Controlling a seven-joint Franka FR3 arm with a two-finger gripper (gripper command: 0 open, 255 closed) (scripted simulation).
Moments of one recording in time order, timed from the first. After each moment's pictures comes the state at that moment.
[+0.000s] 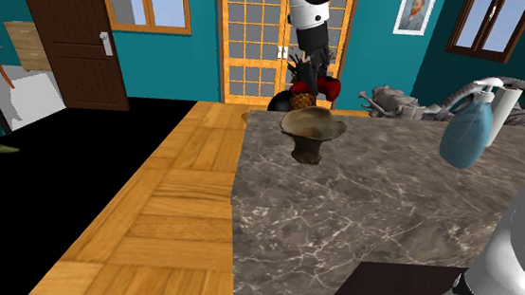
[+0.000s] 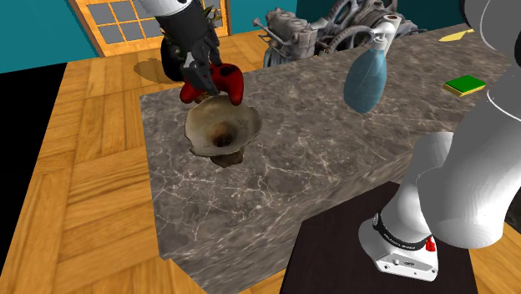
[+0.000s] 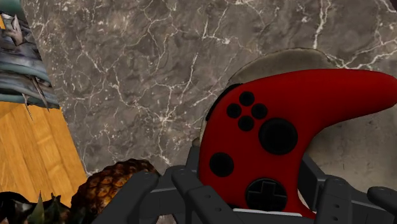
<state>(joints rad) 0.06 0.01 0.10 -1.57 -0.28 1.41 -0.13</state>
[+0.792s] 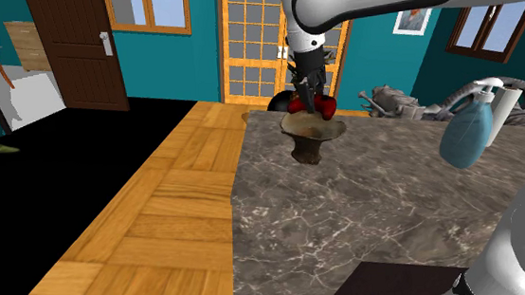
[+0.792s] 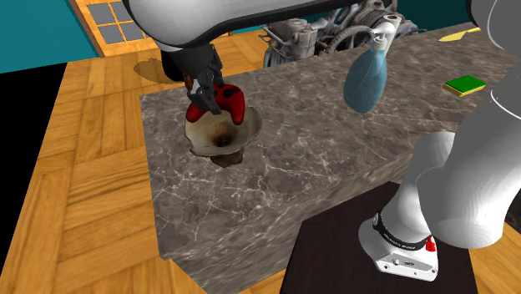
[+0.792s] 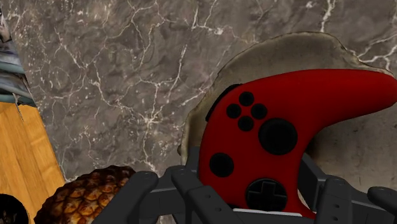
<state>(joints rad) 0.06 -0.01 0.10 -1.73 -0.28 1.54 -0.10</state>
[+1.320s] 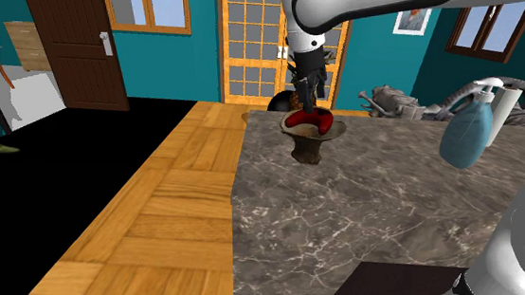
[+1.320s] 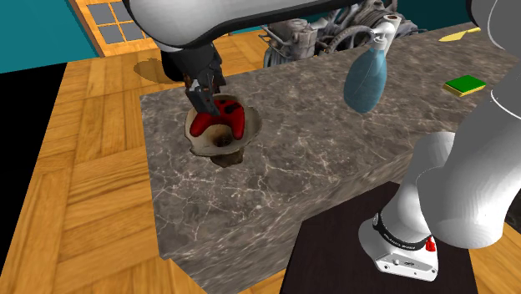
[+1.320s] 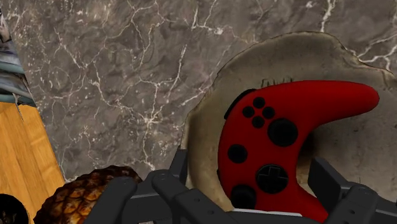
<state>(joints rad) 0.06 -0.01 0.10 -1.73 -0.28 1.55 -0.10</state>
